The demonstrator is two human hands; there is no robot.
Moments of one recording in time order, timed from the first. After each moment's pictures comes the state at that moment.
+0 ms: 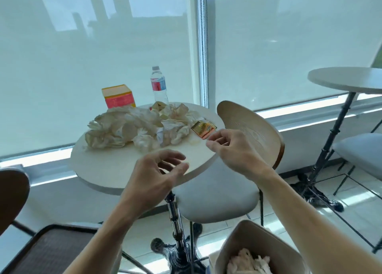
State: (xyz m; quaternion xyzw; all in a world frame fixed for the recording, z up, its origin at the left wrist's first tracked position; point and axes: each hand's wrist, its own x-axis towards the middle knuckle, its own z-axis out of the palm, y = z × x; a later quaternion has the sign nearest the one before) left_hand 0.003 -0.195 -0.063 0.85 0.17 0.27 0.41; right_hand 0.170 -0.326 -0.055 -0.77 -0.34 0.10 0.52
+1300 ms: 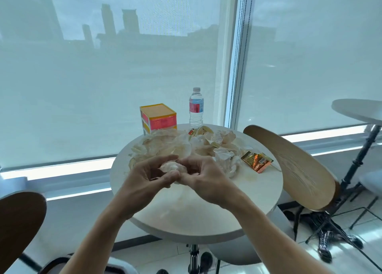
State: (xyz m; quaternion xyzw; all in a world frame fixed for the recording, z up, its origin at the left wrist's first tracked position) left_hand -0.036 -0.008 -0.053 0.79 0.10 0.25 0.54; right_hand 0.095 -0.136 -0.054 -0.66 -0.48 0.21 0.54
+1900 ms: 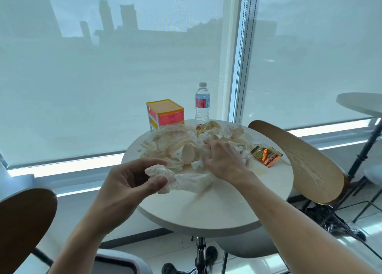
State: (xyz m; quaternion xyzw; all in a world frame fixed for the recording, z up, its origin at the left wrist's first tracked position) left_hand -0.093 -0.010 -0.035 0.72 0.08 0.30 0.62; right_hand 0.132 -0.108 -0.055 -0.88 -0.40 -0.06 0.23
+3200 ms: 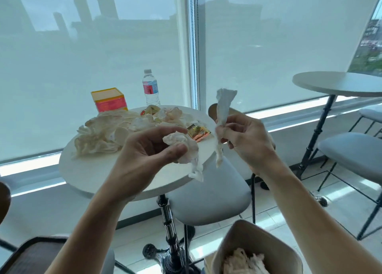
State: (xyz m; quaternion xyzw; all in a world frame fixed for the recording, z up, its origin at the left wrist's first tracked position) left_hand 0.000 -0.202 -0.010 0.72 -0.02 0.28 0.63; right_hand 0.158 -0.348 -0.022 -0.67 -0.29 0.09 0.68
